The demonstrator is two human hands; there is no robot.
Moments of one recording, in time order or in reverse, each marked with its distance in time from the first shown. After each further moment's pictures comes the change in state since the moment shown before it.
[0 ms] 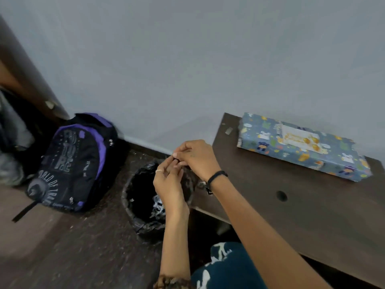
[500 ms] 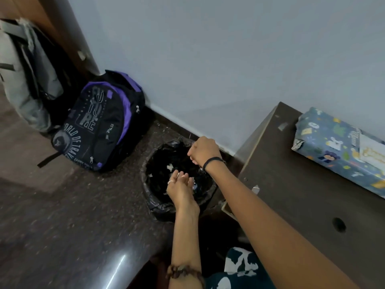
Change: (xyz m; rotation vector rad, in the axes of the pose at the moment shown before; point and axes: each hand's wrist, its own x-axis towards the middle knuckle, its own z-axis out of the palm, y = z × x) left_hand 0.067 -0.047 -0.046 -0.240 0.379 -0.367; right_hand 0.092 0.059 0.102 -0.577 -0.185 0.138
